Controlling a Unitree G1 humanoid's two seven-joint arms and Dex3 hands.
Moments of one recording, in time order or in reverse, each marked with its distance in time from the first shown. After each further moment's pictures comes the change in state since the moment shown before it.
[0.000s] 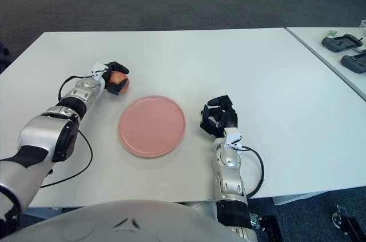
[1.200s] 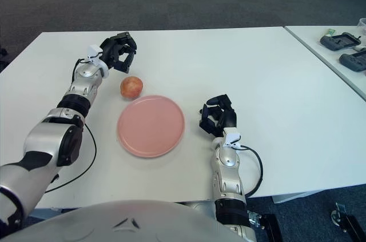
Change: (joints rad) left arm 0.100 -0.064 0.074 -0.423 -0.190 -0.248 -0.188; right arm -0.011 0.007 0.001 0.025 0.019 -0.035 0.014
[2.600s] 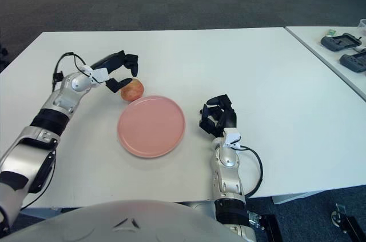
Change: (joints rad) left arm 0.171 0.294 -0.321 -0.322 0.471 -0.104 0.022; right arm -0.002 0.004 0.000 0.013 0.005 -0.018 -0.001
